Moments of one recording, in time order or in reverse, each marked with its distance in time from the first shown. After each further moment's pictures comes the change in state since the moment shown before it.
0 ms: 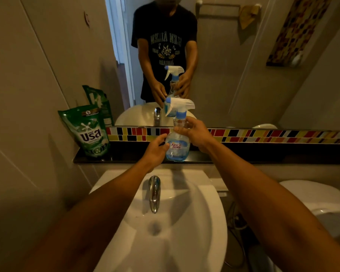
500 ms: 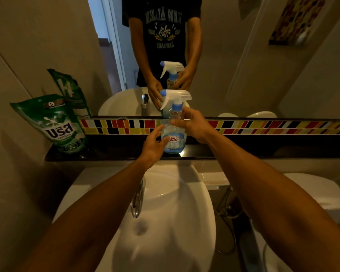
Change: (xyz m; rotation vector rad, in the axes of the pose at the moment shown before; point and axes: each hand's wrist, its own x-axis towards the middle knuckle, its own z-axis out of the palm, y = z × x) left_hand 0.057 -0.025 0.064 -0.125 0.098 -0.020; right_hand 0.051 0.046 -0.059 -0.037 -0.067 0.048
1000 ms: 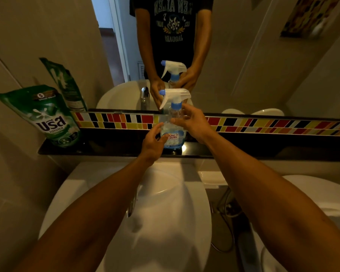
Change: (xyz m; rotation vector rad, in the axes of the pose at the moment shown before) left_hand 0.017 -0.027 0.015 -0.019 0.040 0.029; right_hand 0.007 0.022 -0.010 -0.002 -0.007 -0.080
